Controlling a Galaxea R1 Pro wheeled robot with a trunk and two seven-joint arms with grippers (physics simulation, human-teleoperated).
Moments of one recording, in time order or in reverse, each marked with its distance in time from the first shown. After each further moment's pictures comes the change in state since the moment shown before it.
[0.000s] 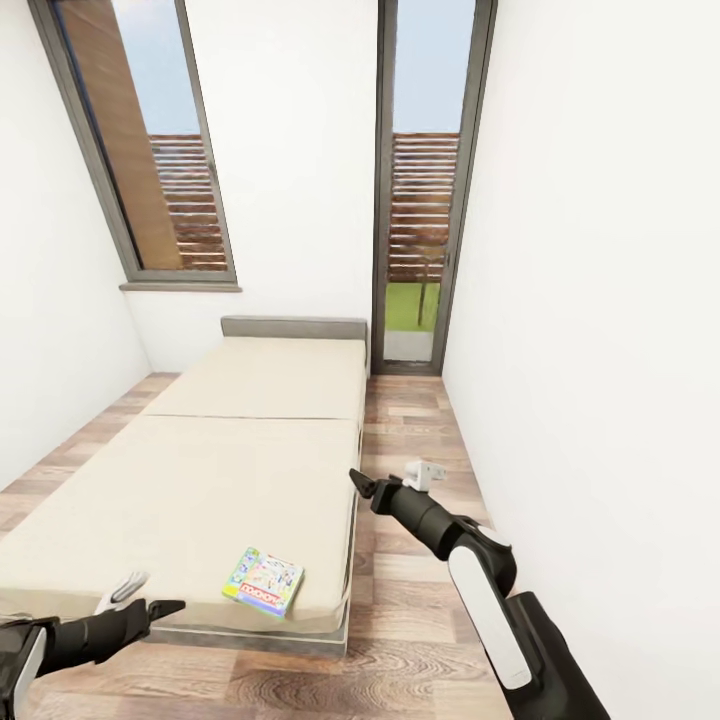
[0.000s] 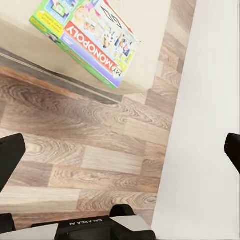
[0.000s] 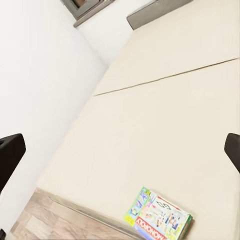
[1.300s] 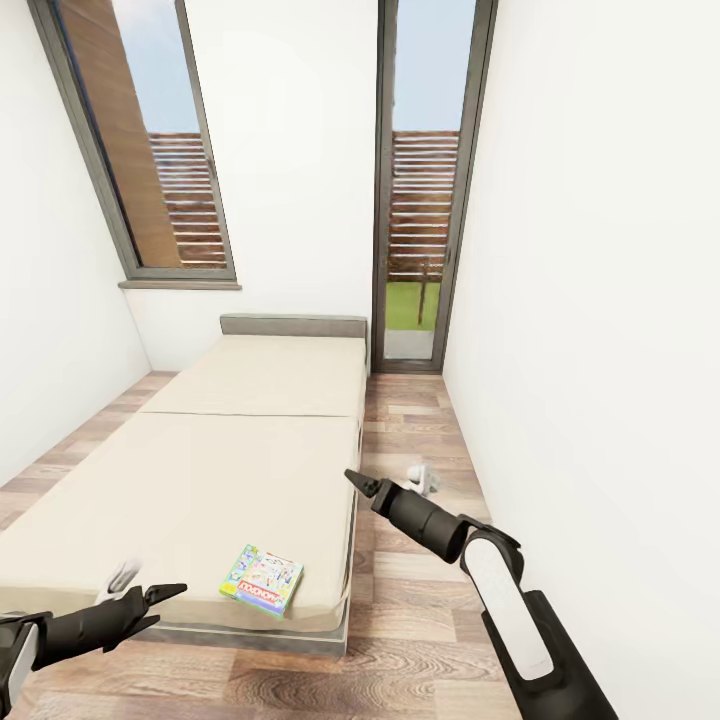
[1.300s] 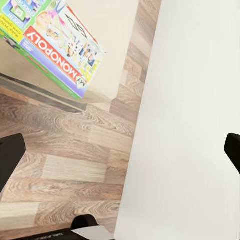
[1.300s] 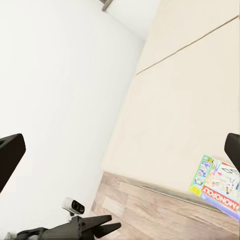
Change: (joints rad) left arm -0.040 0.018 0.061 0.064 0.003 0.032 -0.139; right arm 0.000 -0.009 -0.044 0.007 -0.339 0.130 -0.002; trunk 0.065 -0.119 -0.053
